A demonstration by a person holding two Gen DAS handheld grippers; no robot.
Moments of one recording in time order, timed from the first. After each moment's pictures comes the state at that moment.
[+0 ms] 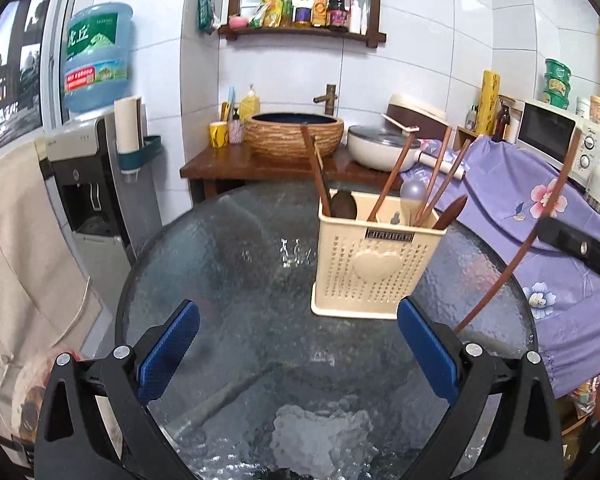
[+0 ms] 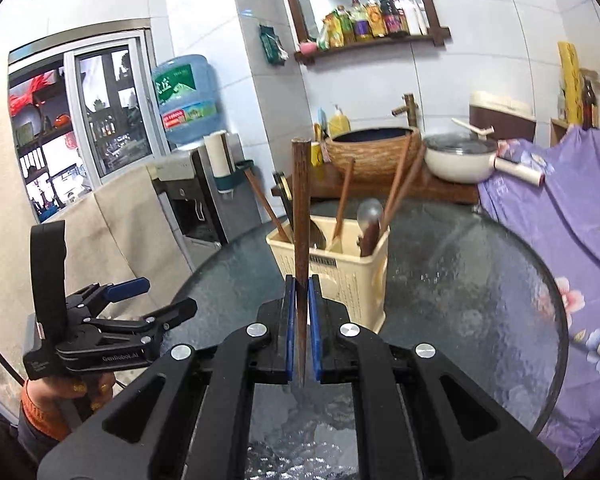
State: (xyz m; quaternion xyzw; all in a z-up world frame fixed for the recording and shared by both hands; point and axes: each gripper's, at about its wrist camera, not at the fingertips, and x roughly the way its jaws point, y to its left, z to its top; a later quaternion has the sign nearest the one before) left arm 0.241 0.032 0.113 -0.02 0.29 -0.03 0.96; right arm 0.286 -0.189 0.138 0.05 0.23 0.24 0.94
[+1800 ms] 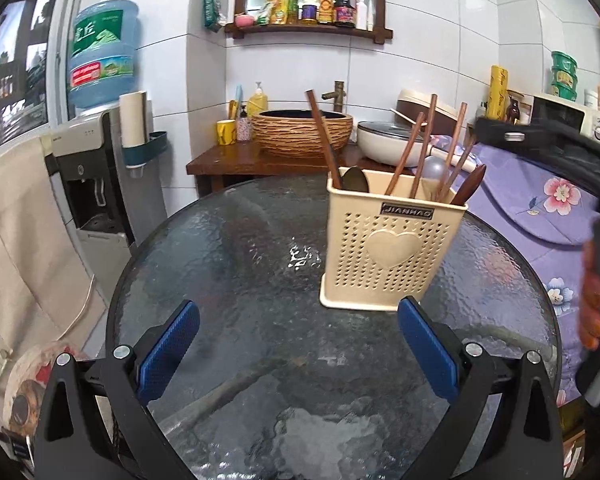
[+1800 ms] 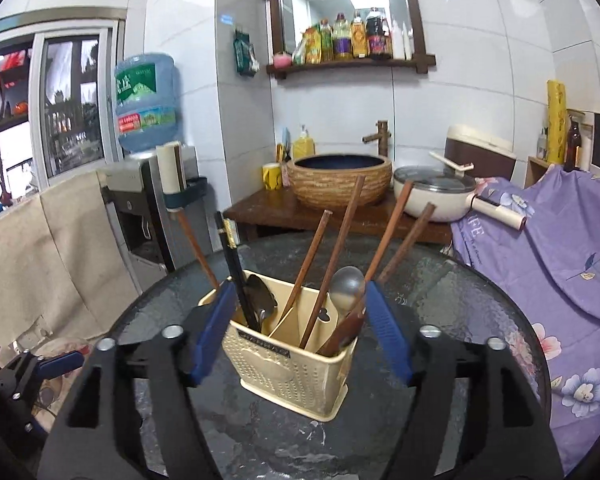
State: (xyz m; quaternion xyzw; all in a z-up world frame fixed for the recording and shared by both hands) left arm 0.242 0.031 0.069 -0.02 0.28 -0.01 0.96; right arm 0.374 -0.156 0.131 0.01 0.19 0.16 0.97
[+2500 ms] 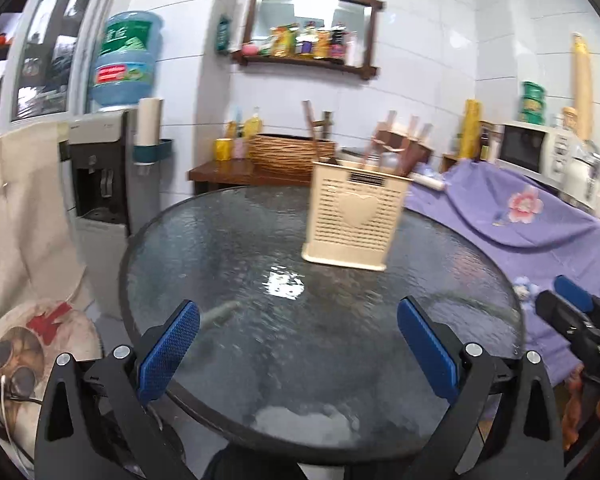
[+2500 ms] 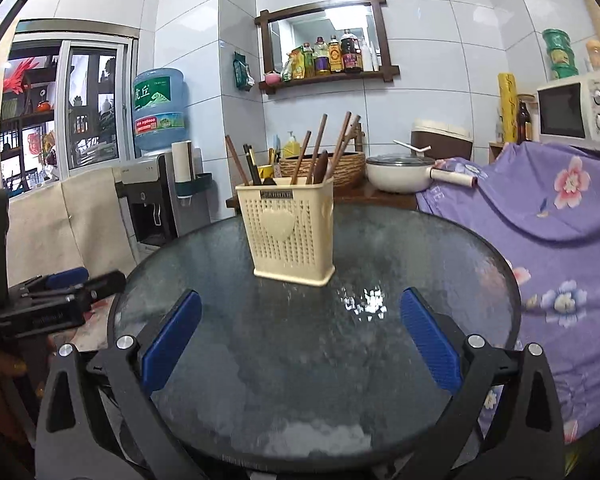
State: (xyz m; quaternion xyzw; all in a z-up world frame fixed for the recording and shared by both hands) left arm 0.110 0.035 0.033 -0.05 0.21 -0.05 0.98; right arm 0.158 -0.207 0.025 0.03 0.15 0.13 0.98
